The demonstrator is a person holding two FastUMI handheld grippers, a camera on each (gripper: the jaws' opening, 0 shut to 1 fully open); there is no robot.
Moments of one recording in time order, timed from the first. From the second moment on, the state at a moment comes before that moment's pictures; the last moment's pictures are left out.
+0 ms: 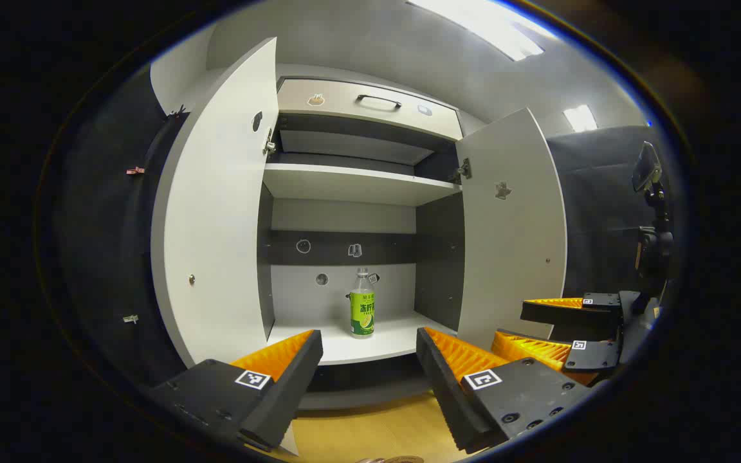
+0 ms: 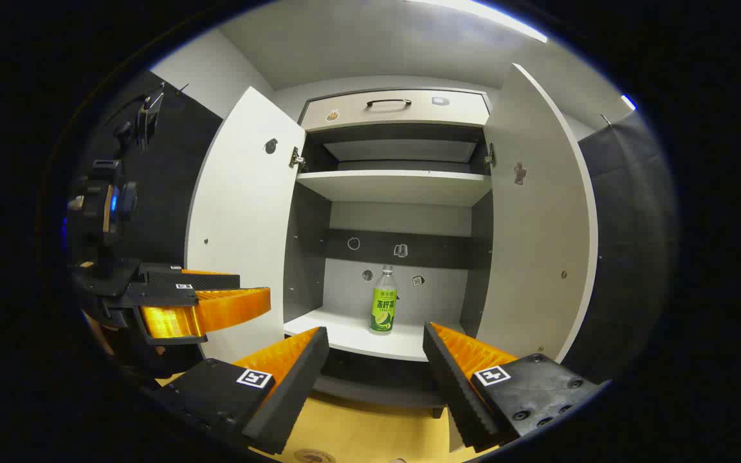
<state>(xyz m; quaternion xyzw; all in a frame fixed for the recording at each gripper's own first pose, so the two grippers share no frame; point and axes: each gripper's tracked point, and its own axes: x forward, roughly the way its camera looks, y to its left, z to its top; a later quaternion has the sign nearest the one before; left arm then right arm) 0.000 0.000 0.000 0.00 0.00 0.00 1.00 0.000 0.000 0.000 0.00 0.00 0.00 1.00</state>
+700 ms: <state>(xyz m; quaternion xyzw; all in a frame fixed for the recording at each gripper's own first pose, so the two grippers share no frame) 0.004 0.009 -0.002 0.00 0.00 -0.01 1.00 0.002 -0.003 -0.007 -0.01 0.01 -0.02 1.00</state>
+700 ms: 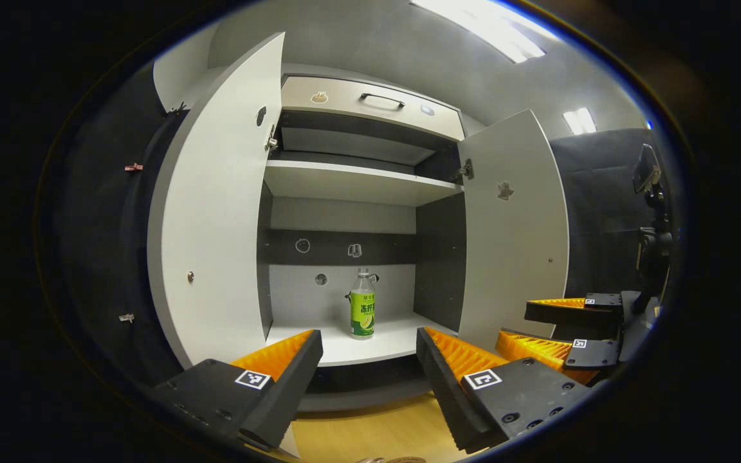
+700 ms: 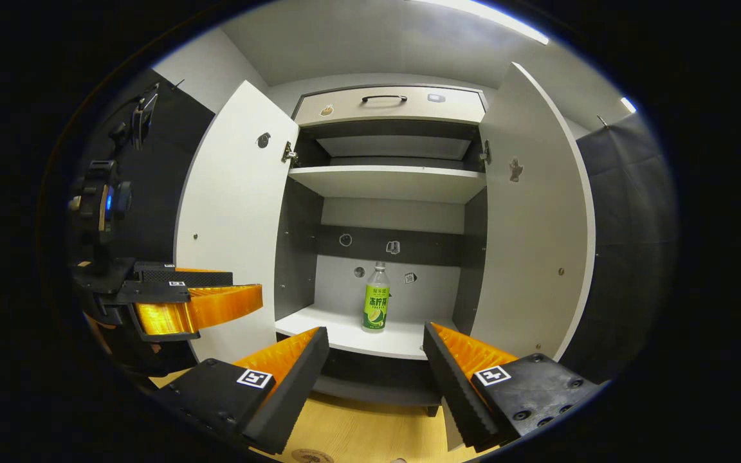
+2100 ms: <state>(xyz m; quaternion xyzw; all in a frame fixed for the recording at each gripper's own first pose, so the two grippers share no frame) 0.318 0.010 -0.042 0.00 -0.03 0.02 1.00 0.041 -0.067 -0.076 -0.02 0.05 -0.02 1.00</state>
